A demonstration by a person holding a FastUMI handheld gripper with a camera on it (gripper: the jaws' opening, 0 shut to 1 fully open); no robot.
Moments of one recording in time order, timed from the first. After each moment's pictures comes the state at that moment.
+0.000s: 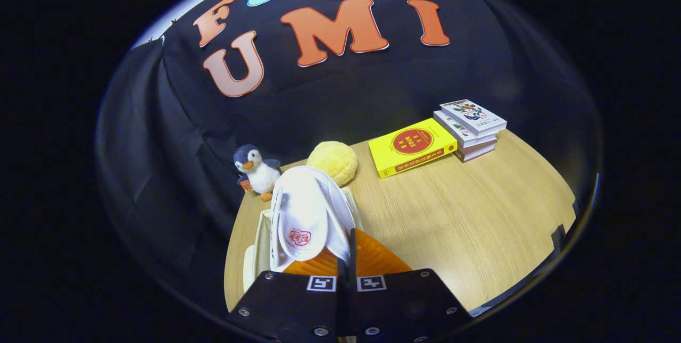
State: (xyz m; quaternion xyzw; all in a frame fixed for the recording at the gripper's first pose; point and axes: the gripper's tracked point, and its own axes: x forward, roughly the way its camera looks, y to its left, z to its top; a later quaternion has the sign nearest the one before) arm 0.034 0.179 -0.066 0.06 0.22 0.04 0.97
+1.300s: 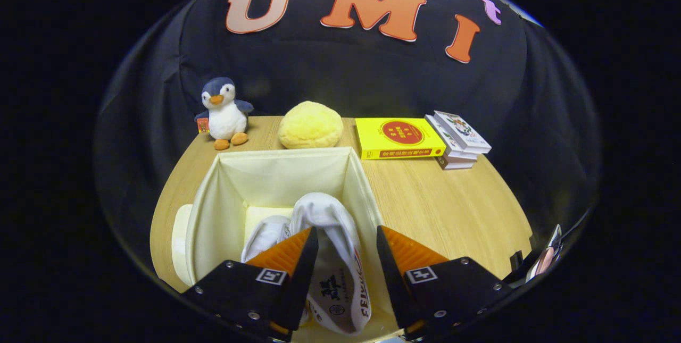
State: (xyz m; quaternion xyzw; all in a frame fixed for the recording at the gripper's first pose) arm 0.060 0.194 -0.119 -0.12 0.23 -0.04 0.96
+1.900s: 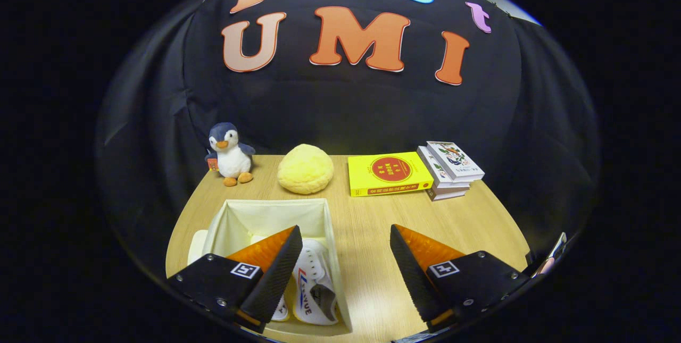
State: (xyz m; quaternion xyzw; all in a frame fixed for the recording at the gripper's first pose) arm 0.053 0.145 -0.038 -0.09 0.17 -0.01 0.98
